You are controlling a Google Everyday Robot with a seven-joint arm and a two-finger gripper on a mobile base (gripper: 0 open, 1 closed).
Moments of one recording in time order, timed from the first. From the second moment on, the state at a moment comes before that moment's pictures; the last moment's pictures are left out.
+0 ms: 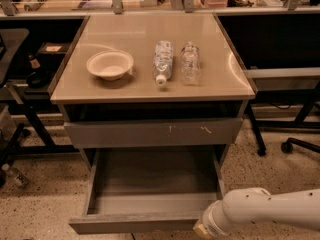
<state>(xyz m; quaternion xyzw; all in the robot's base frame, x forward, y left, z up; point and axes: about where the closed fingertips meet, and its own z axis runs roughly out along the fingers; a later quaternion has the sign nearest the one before) 0.363 -0.133 0.429 -0.41 0.89 0.15 0.11</state>
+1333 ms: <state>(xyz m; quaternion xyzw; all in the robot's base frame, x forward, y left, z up) 0.363 -0.133 0.429 -0.41 0.89 0.15 0.11</state>
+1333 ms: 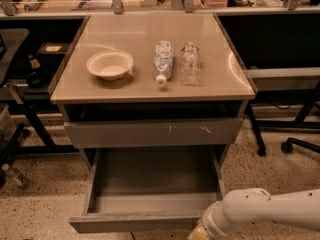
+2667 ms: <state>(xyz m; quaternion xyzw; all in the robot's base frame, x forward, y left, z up) 0.363 -0.133 0.429 -0.41 0.89 0.15 0.11</state>
